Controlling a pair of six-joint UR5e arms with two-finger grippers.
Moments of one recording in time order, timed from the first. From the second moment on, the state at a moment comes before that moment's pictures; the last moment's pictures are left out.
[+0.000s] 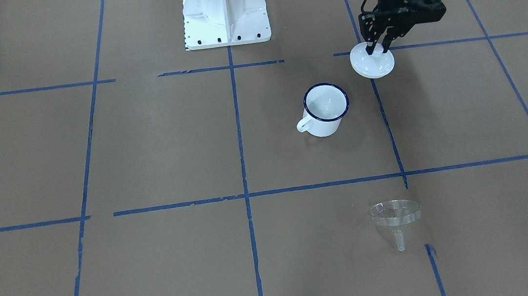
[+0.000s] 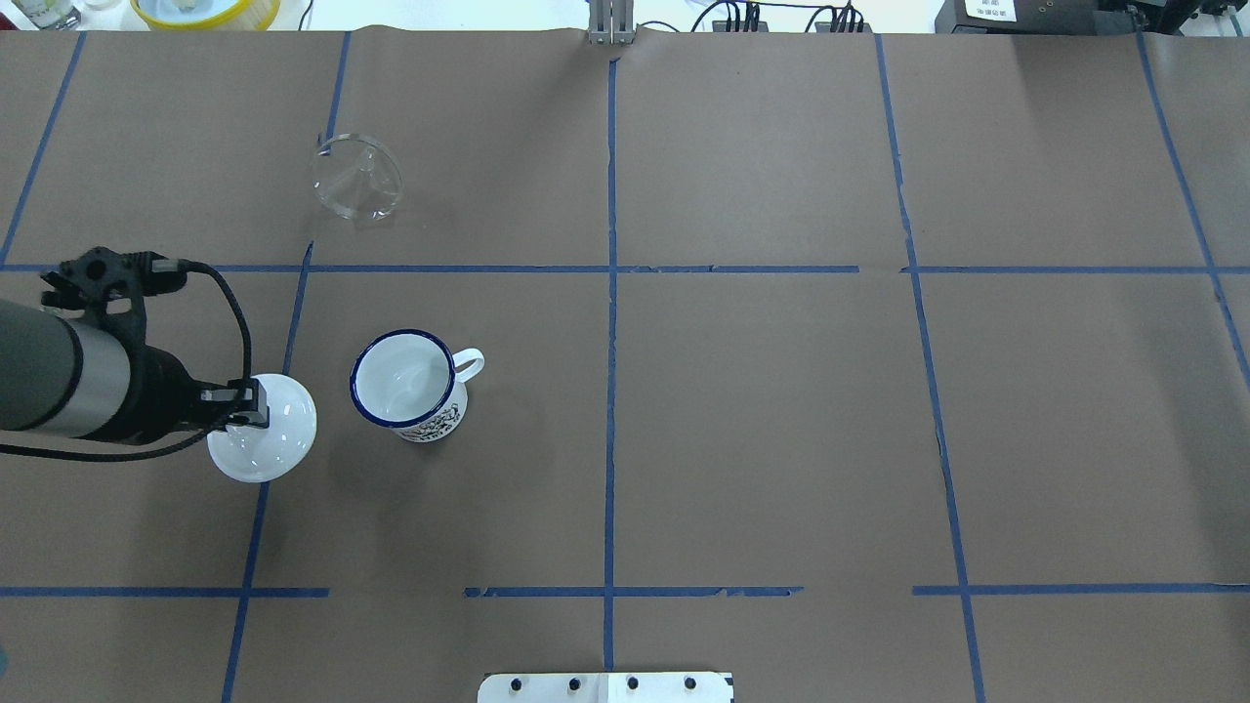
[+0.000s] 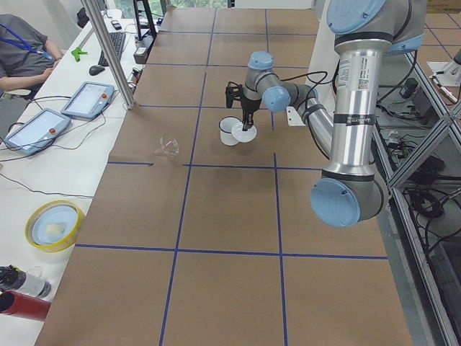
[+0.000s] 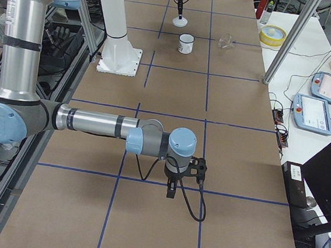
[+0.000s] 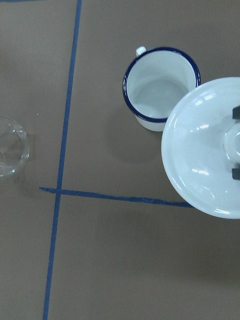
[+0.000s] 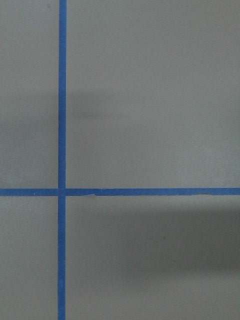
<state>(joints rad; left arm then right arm) -0.61 -1.58 -2.22 -1.77 -1.91 -1.25 1.57 -1.68 1.66 -1.57 2.29 0.01</state>
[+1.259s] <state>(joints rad) -0.49 -1.54 -2.00 -2.03 -1.85 -1.31 1.57 -1.68 1.66 -1.57 2.29 0.01</state>
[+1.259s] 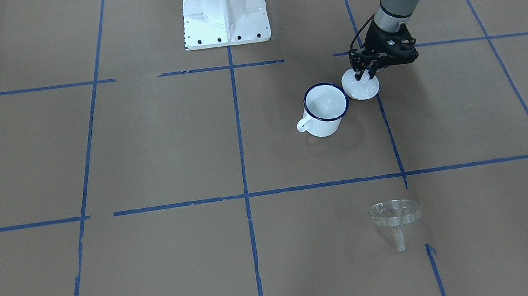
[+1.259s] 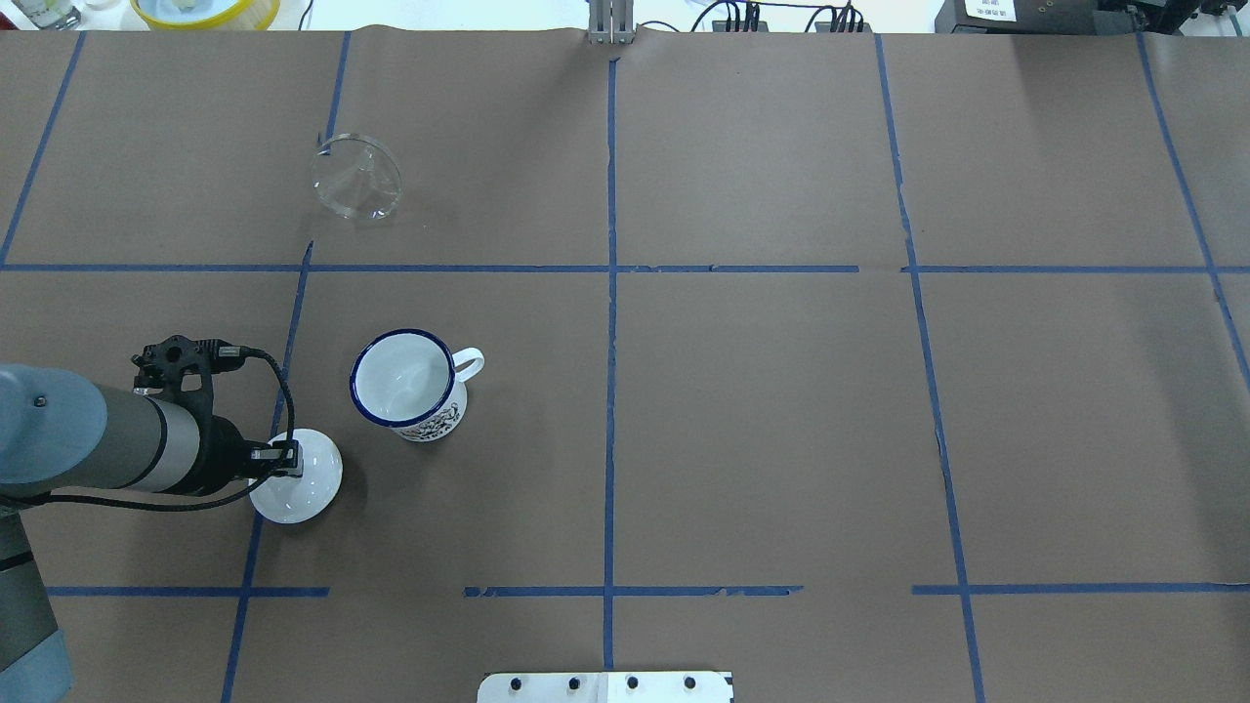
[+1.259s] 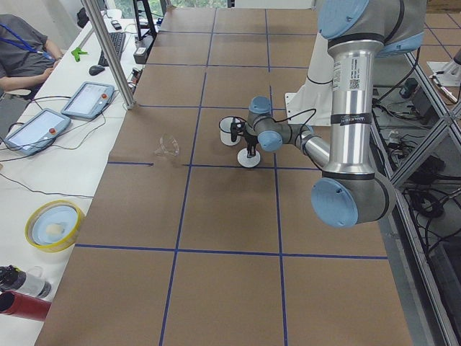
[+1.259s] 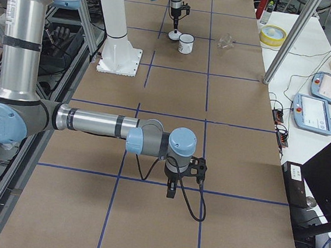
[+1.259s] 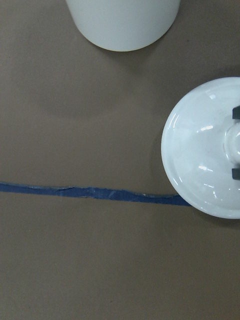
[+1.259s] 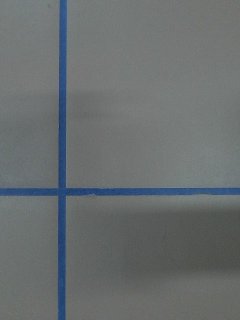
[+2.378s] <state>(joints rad) -0.69 -1.61 -2.07 -2.03 -1.85 -1.43 1.57 -1.68 1.66 -1.57 2.29 0.01</state>
